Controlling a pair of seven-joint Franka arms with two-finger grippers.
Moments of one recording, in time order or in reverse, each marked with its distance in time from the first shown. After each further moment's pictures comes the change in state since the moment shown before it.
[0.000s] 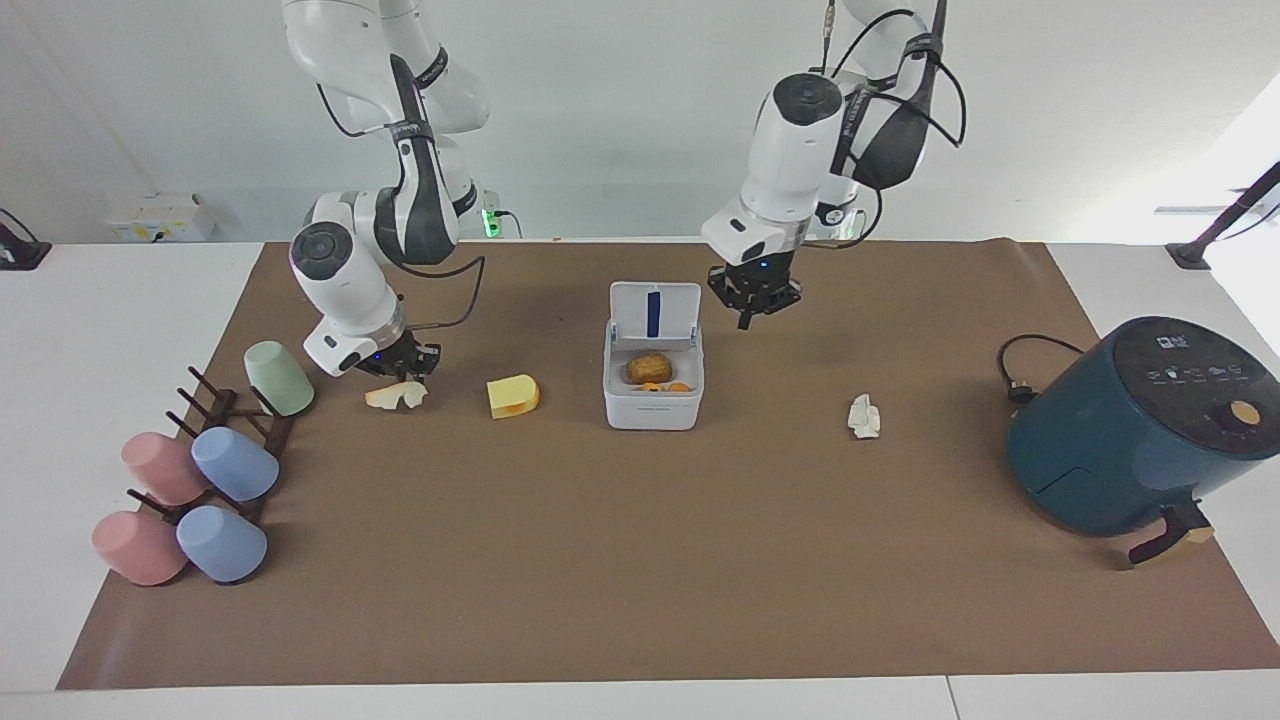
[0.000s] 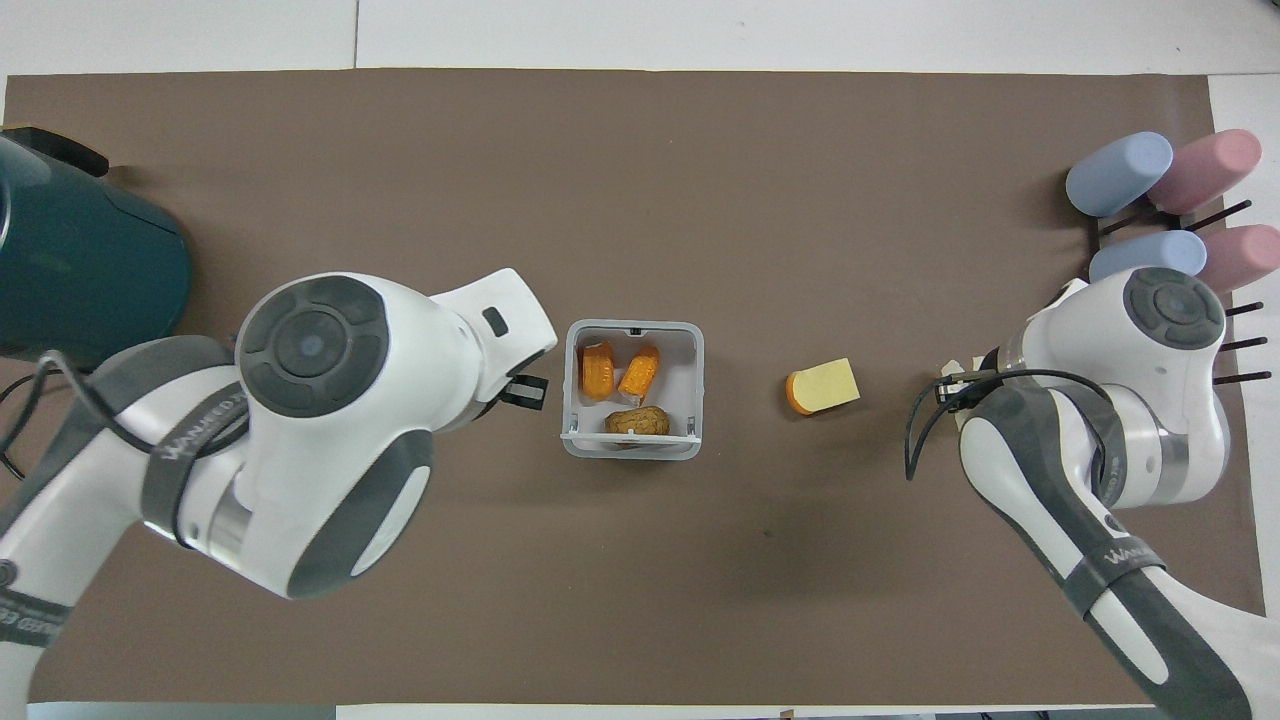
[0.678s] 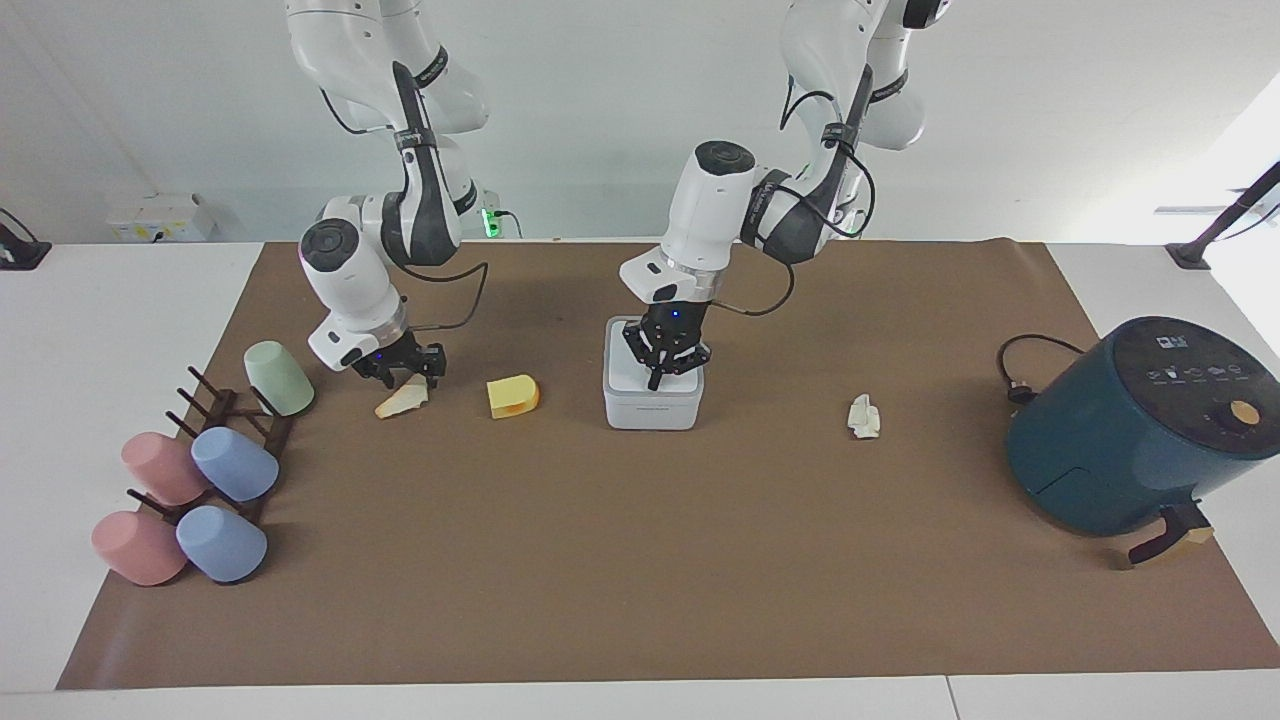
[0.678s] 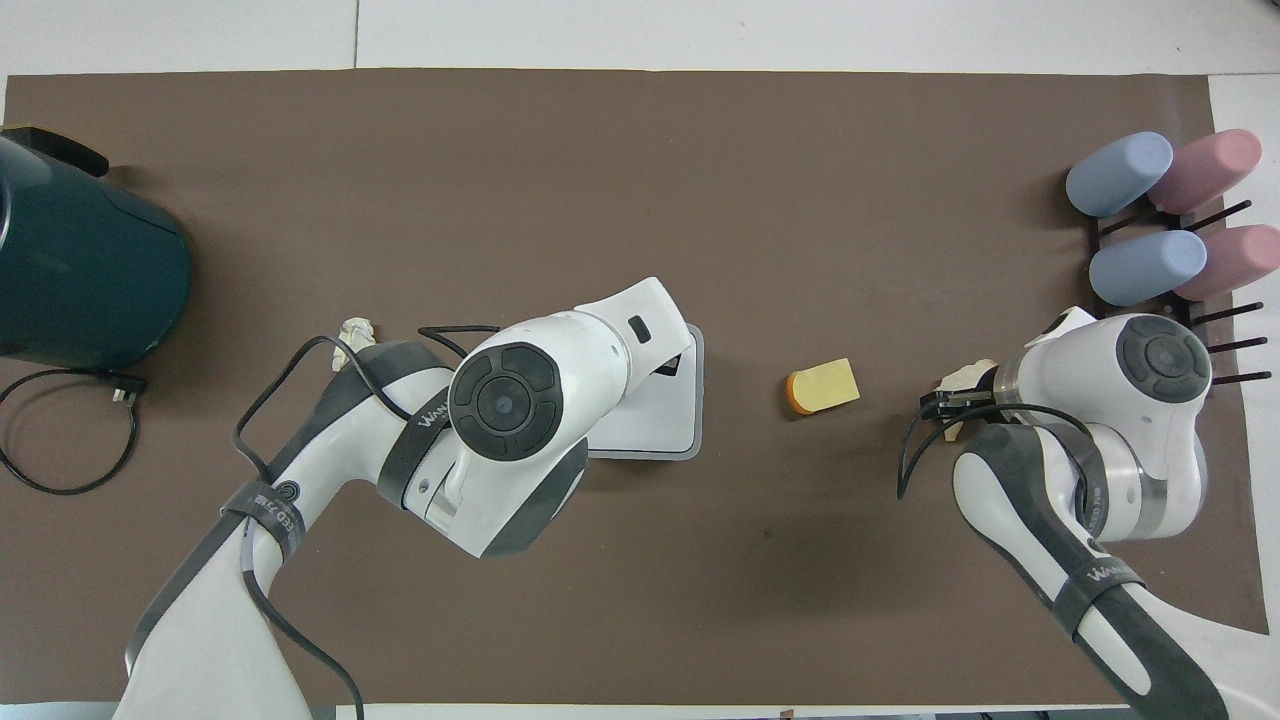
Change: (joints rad) left arm -0.157 0.251 -0.021 0.012 0.000 0.542 -0.061; right arm -0.043 -0.008 -0.002 -0.200 -0.003 0.274 -0.009
